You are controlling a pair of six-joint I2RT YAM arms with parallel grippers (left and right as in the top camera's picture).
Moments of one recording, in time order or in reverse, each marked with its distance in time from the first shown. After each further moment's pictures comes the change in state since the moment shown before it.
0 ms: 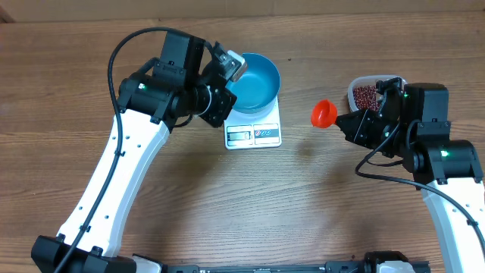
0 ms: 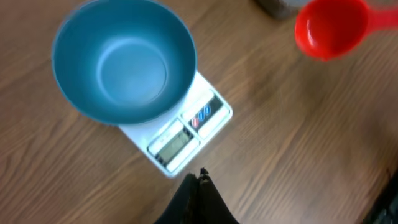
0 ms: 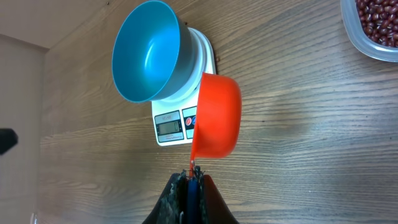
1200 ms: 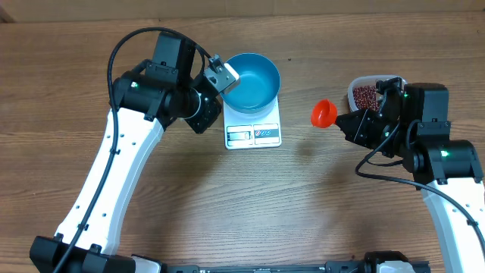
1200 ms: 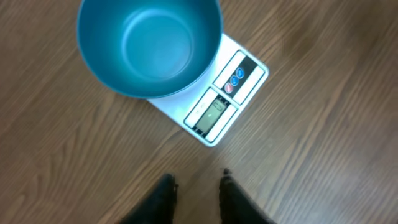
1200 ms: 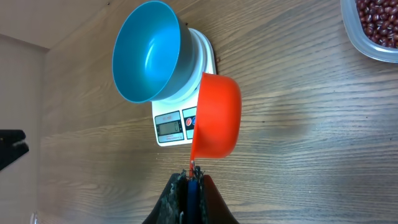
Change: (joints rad) left arm 0.040 0.000 -0.011 -0.056 -0.088 0.247; right arm 0.000 0.000 0.000 0.001 0.000 -0.001
